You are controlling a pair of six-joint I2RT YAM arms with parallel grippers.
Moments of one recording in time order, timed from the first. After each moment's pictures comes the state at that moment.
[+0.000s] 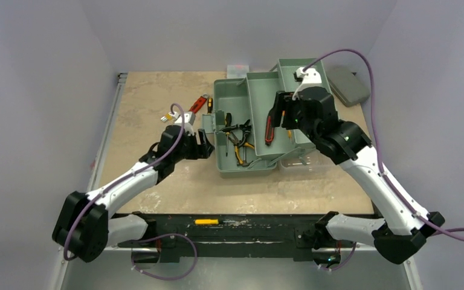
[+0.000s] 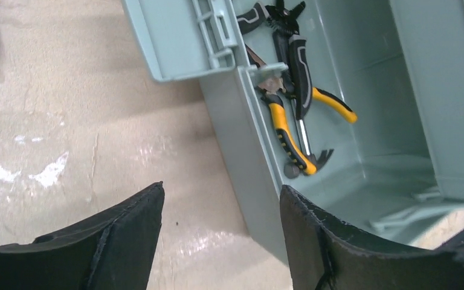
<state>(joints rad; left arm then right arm) -0.48 1.24 0.67 0.01 0.06 -0.48 0.65 1.18 1.43 -0.70 0.30 0.37</state>
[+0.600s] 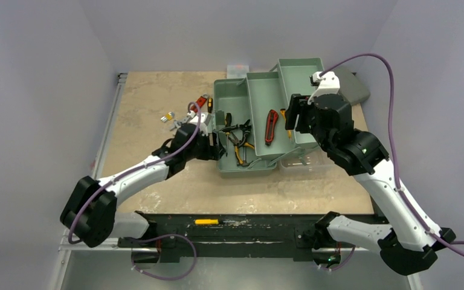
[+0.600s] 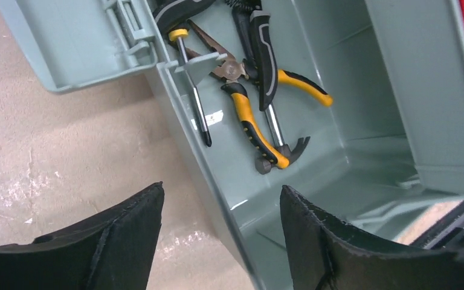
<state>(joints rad) -0.58 1.27 0.68 0.04 0.06 -0.48 0.63 1.06 1.43 -0.78 0.43 0.32</state>
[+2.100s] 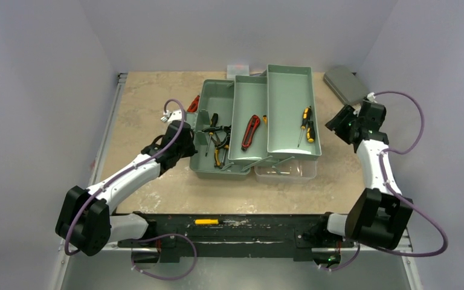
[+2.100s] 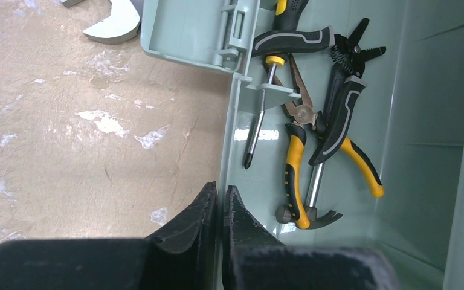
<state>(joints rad) -0.50 1.24 0.77 -0.27 -0.28 -0.60 -0.28 1.26 0.99 -0.44 -0.12 0.46</state>
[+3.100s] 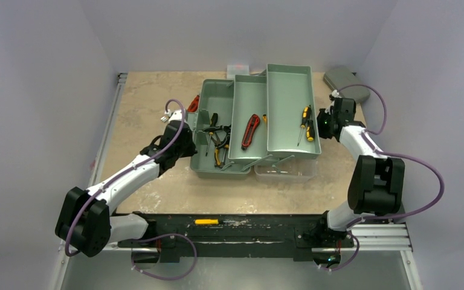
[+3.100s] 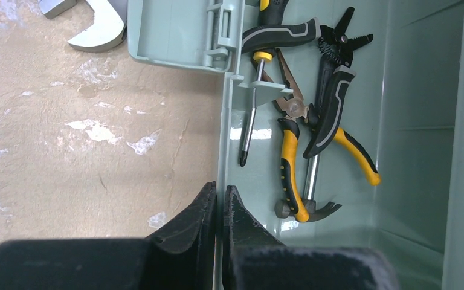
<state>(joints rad) -0.48 1.24 0.75 -0.23 -0.21 -0.54 -0.12 1.56 1.00 -0.29 -0.25 0.33</state>
